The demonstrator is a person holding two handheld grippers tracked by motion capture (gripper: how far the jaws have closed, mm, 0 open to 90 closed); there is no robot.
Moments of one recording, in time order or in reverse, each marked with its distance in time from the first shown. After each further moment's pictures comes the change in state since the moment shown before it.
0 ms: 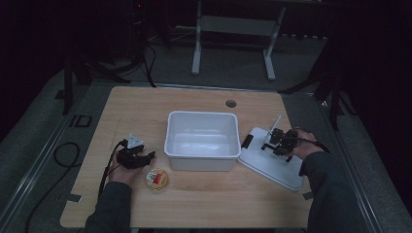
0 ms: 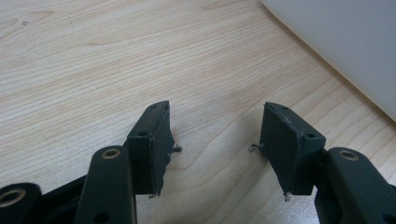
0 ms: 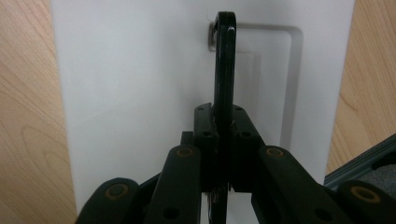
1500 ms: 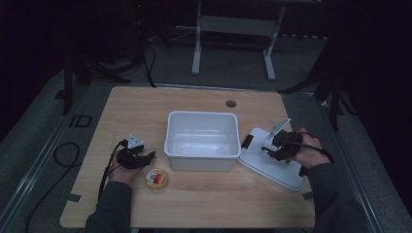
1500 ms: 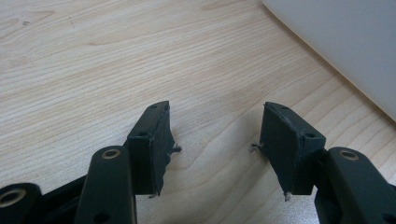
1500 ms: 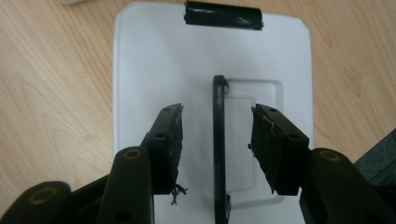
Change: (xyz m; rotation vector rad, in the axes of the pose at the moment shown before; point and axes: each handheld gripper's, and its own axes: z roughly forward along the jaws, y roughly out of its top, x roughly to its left) left arm -0.001 0.000 0.000 -0.002 0.006 -0.004; right arm 0.031 -0.008 -0.036 -0.238 -0.077 0.014
